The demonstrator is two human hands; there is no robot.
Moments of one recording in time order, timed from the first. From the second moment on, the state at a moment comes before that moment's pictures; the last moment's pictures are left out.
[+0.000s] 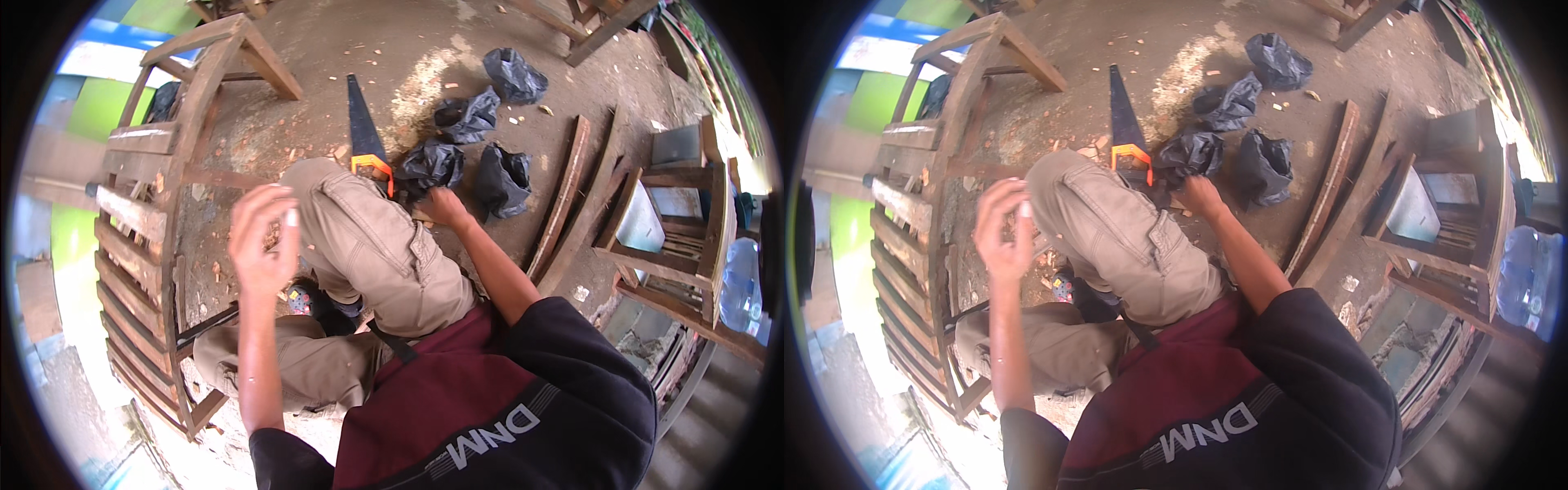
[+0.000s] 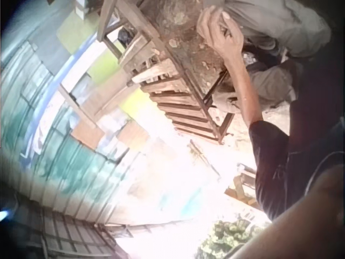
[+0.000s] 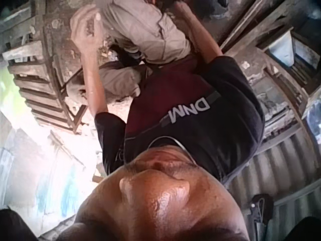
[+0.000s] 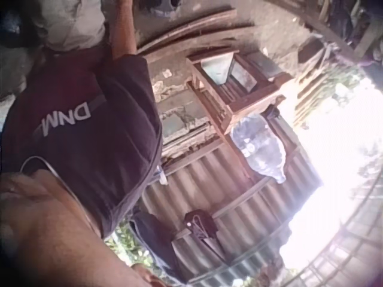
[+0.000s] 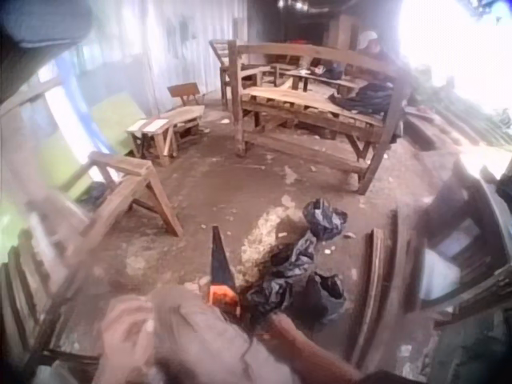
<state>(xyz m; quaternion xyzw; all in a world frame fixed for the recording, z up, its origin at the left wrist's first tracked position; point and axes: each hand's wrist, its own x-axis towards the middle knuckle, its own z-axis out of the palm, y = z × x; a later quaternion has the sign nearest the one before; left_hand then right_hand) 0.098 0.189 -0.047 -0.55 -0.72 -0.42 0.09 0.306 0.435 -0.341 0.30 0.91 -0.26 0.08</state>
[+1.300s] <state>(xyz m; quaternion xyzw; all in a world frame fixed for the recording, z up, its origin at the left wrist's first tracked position) -0.167 0.094 -0.063 -0.04 -0.93 -0.33 0.14 -0.089 0.306 0.032 0.03 0.92 -0.38 0.08</state>
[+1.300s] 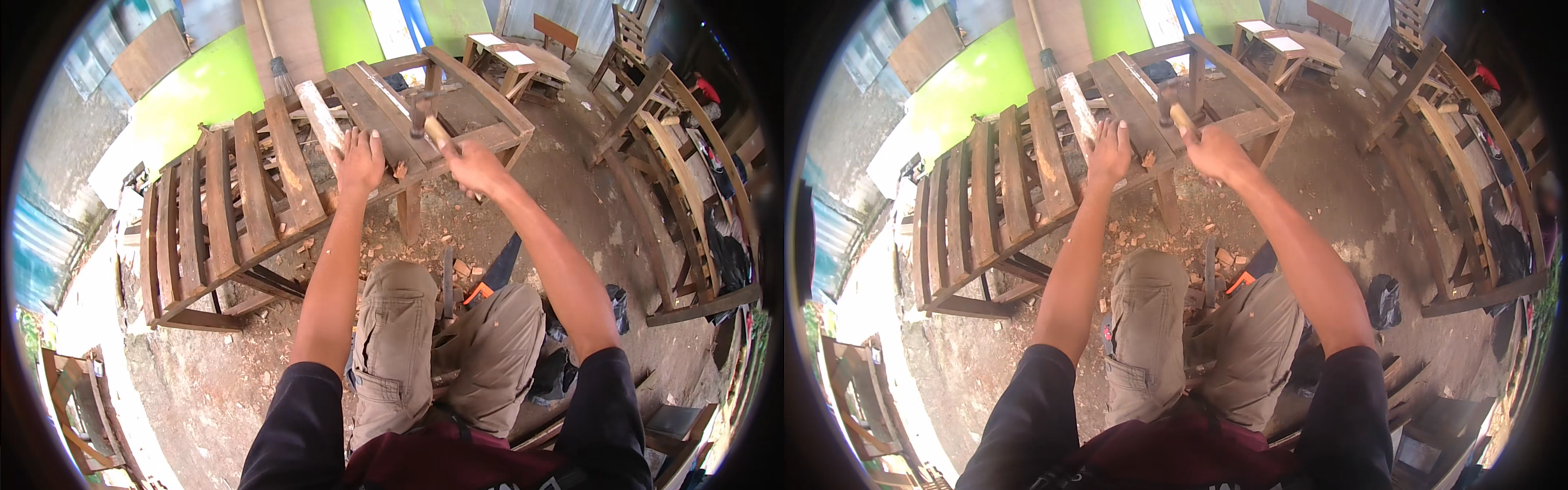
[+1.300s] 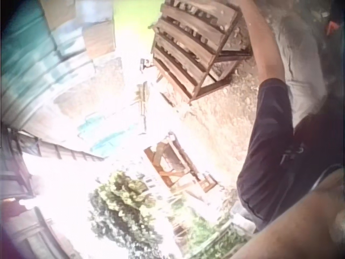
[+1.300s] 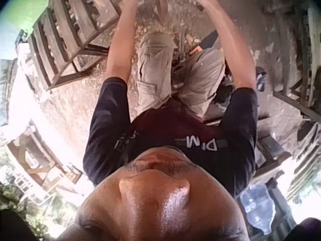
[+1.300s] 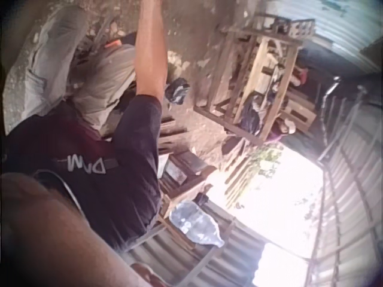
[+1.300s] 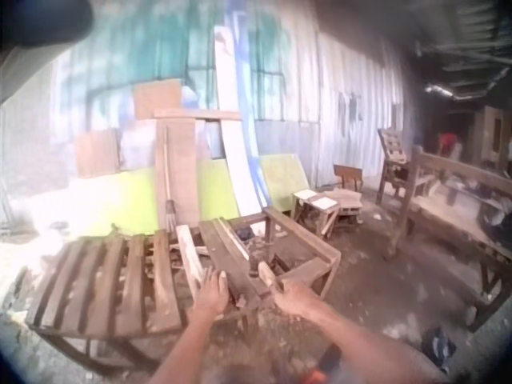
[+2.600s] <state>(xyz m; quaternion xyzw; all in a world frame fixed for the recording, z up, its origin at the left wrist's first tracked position) -0.179 0.105 -0.041 -0.33 -0.93 -0.15 0.00 -0.421 0.219 0.018 -0.10 0.96 -0.25 -0.05</state>
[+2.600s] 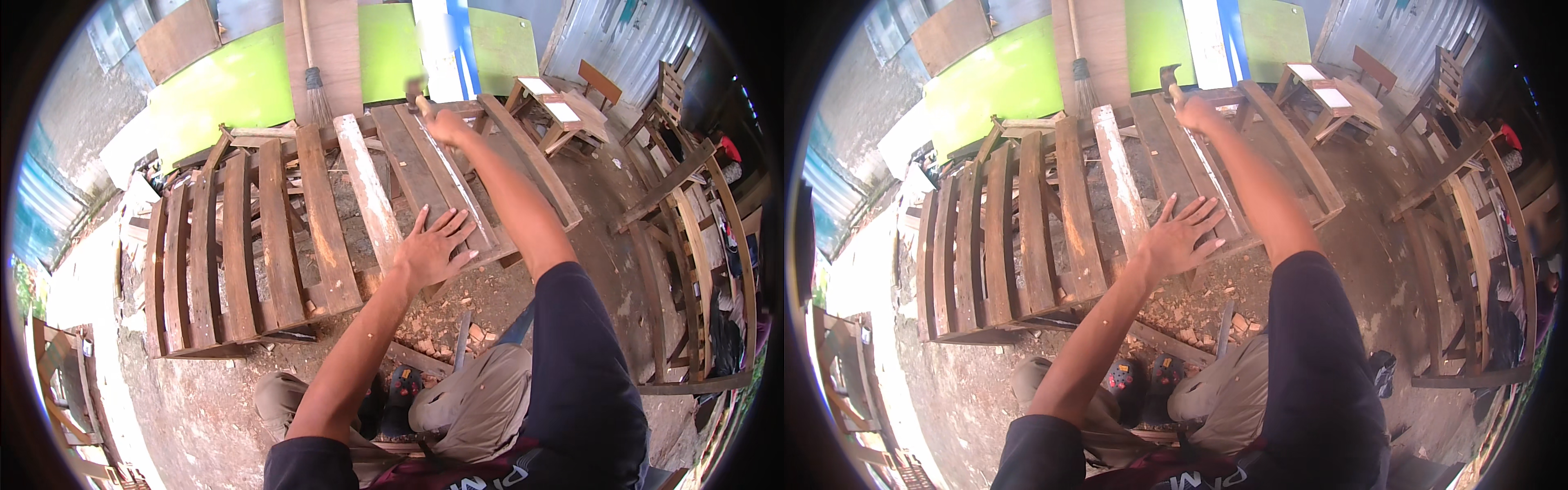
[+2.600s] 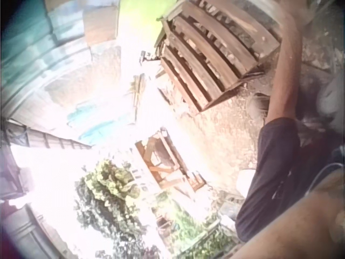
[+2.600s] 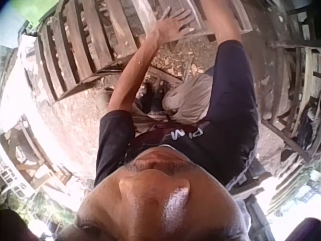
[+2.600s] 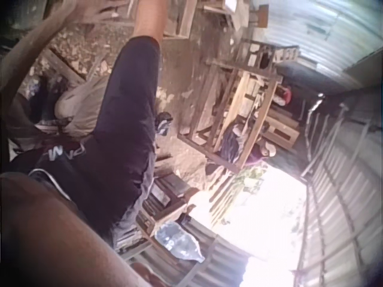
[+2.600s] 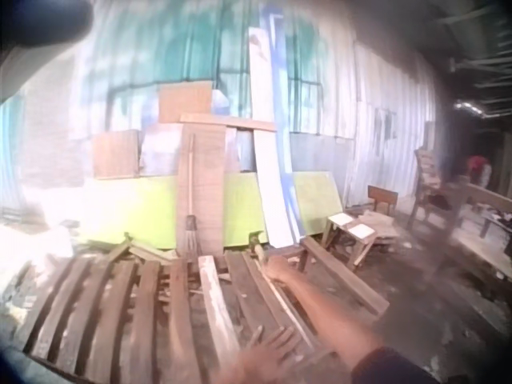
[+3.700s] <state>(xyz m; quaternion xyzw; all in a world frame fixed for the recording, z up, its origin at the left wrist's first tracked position) -0.180 0.104 -0.044 -0.33 -0.93 -0.16 0.01 -0.443 0.194 0.024 -0.09 0.95 -0.25 -0.15</state>
